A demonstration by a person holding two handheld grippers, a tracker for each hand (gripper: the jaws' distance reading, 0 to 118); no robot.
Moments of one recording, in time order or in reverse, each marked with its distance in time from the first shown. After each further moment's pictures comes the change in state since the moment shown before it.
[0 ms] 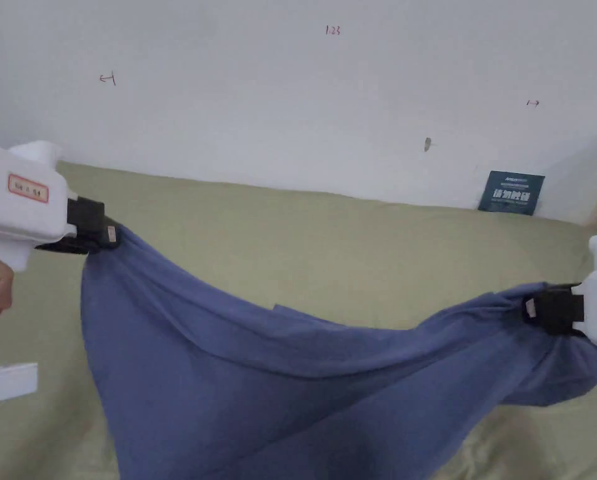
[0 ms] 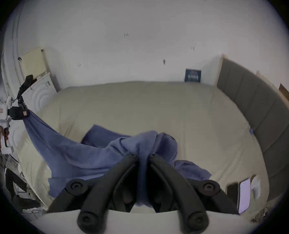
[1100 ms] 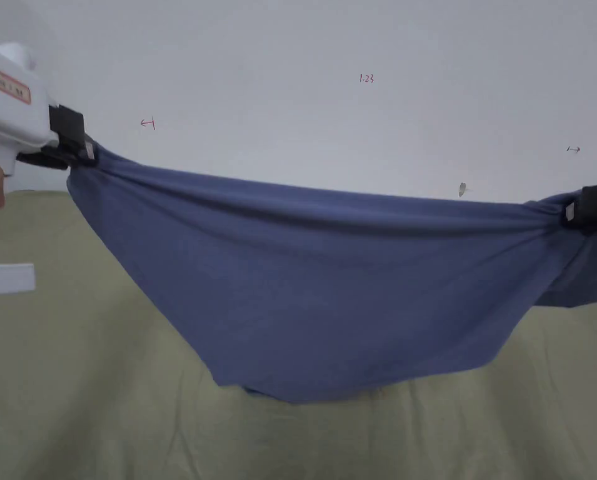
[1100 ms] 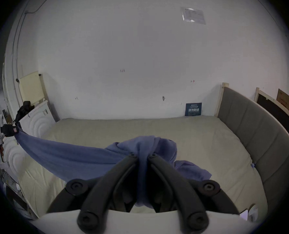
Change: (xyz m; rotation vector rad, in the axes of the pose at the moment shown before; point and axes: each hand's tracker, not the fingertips) left arm -0.095 0.133 -0.007 0.187 0.125 0.039; right arm 0.012 0.137 -0.050 0.196 -0.003 -0.051
